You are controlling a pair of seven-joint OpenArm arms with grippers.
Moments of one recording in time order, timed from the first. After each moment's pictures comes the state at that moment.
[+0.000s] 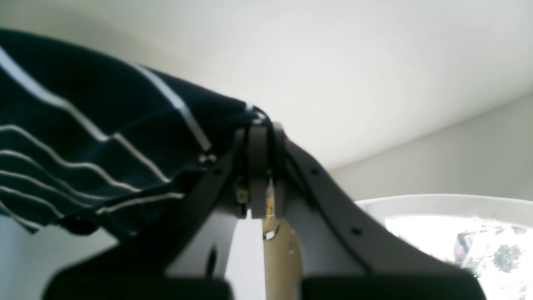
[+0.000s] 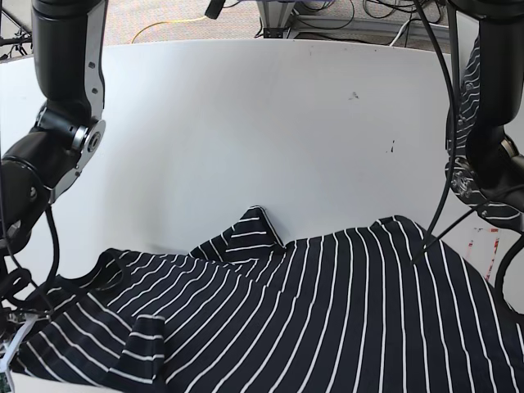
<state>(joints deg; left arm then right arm) -63.4 -18.1 -27.1 105.5 -21.6 -40.0 83.8 52.5 22.5 16.2 103.3 -0.5 41.5 -79.3</state>
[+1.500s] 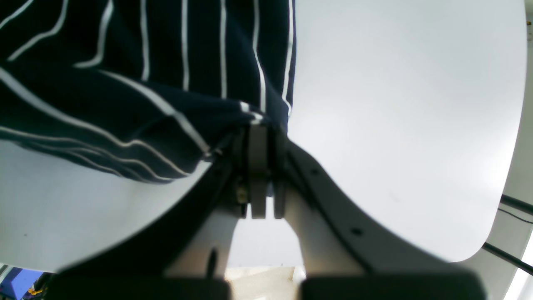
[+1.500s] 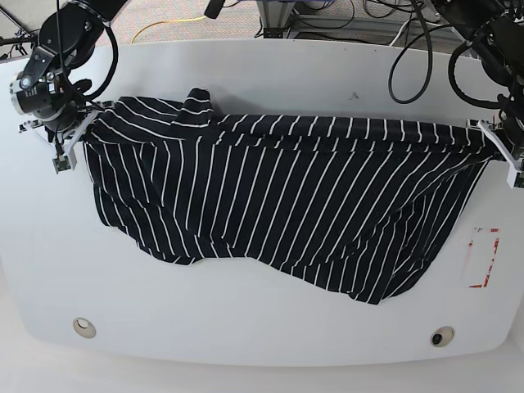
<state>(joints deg) 2.3 -16.0 -43.9 113.8 -21.8 -42.8 82.8 -7.3 10.6 38.4 113.6 16.8 41.2 -79.7</state>
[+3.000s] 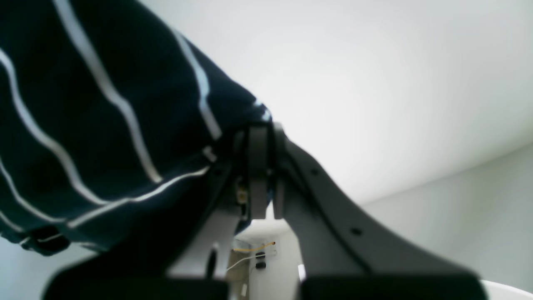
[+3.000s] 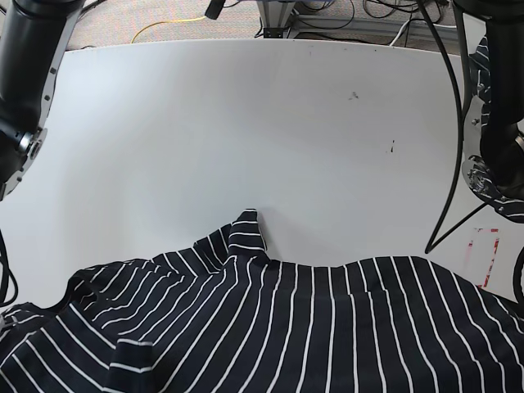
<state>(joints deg) -58.6 -22.4 -27.2 106.5 -20.9 -41.7 83.3 54.1 36.6 8.9 111.4 17.7 41.1 -80.6</state>
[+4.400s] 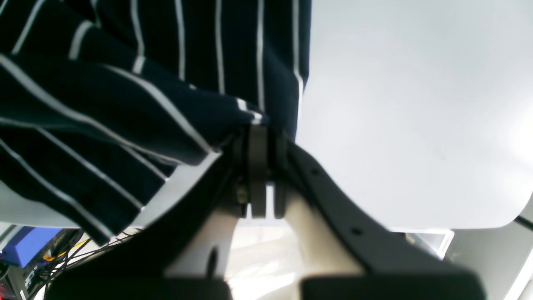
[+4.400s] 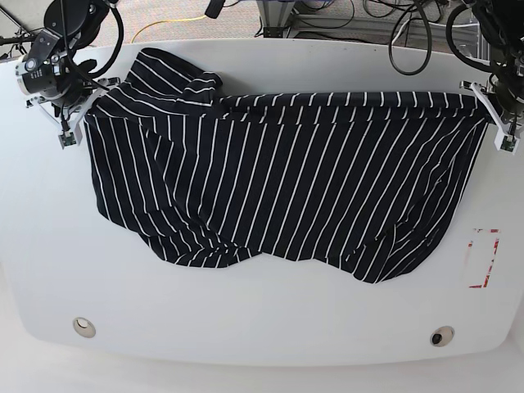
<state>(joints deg) 17.3 -17.8 -42.5 112.6 -21.1 -42.9 74.0 -13.6 8.5 40.0 113.7 17.3 41.1 -81.1</state>
